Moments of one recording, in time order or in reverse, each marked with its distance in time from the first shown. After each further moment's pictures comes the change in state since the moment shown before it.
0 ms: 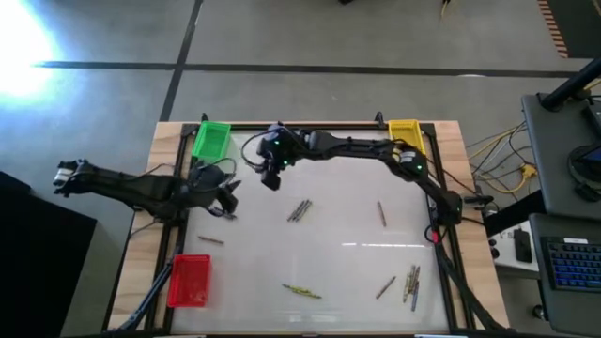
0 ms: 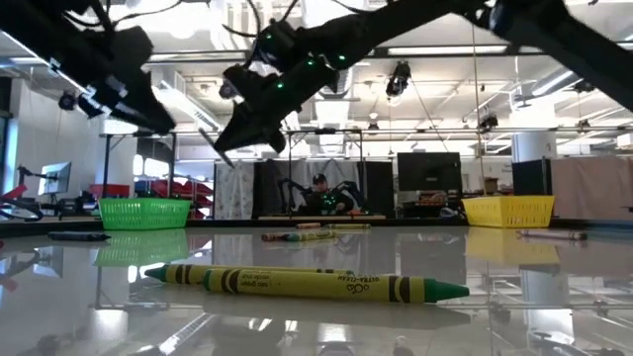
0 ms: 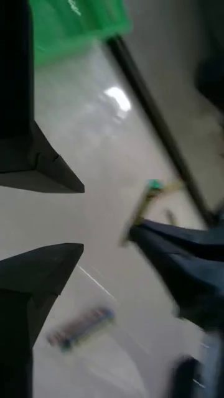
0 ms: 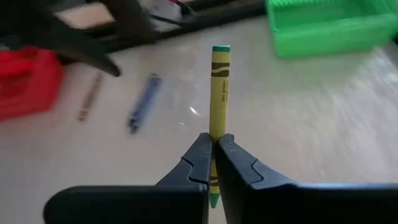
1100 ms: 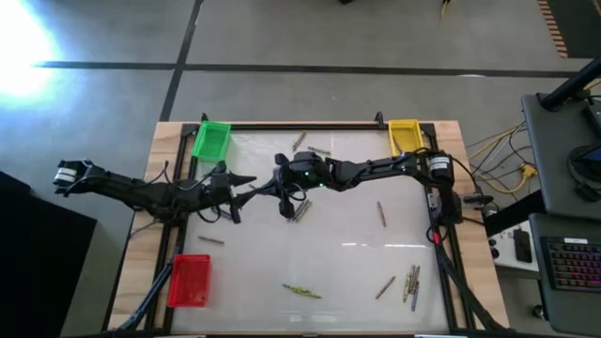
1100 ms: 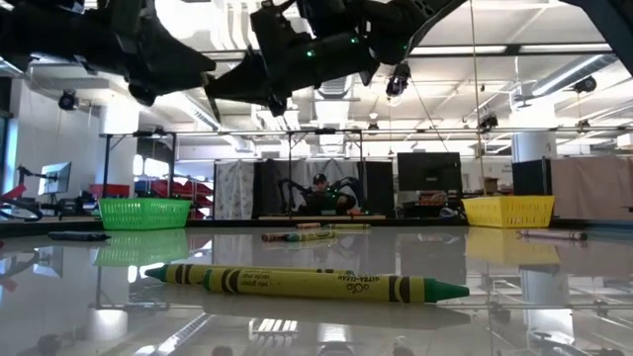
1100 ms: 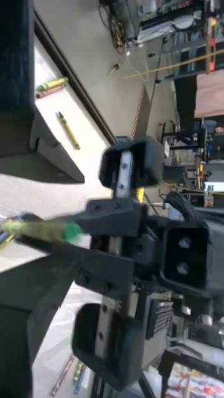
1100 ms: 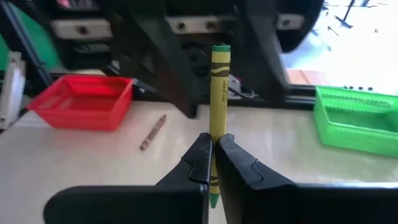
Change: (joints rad) left arm 0.010 0.080 -0.177 0.853 0.247 0.472; right arm 0.145 -0.256 -0.542 0.650 0.077 -0.119
